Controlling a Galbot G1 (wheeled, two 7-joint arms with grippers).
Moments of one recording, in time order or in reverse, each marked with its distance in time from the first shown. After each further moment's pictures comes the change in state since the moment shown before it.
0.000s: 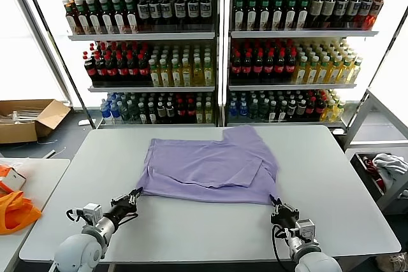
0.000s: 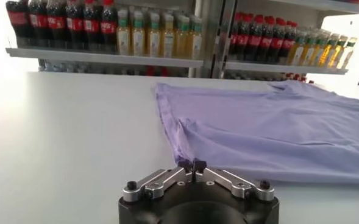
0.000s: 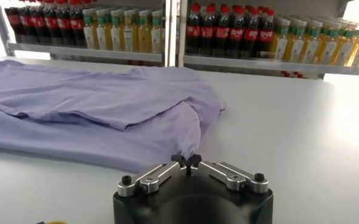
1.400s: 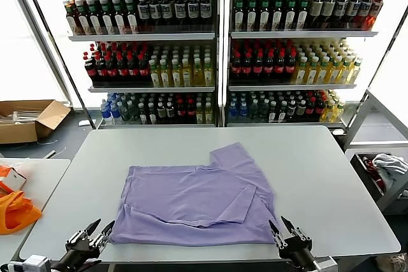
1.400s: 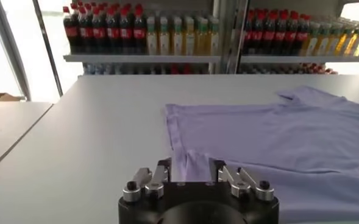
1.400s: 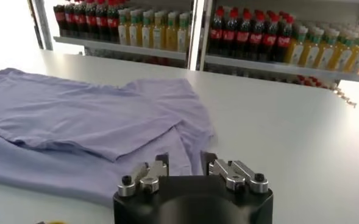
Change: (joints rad) left arm 0.484 -0.017 -0.327 -0.410 -0.026 0.026 0.030; right arm -0.223 -0.107 0.139 0.285 0.019 -0.061 -0.042
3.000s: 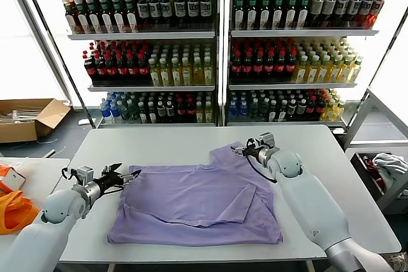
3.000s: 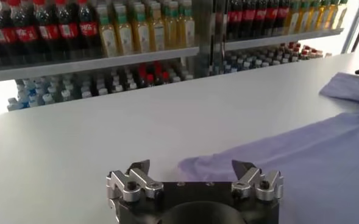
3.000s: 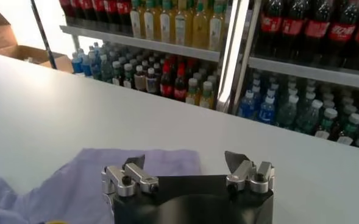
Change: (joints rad) left arm -0.920 0.267 0.572 0.811 -0.026 -0.025 0.144; right arm 1.223 0.151 -0.552 -1.155 0.126 -0.130 -0.196
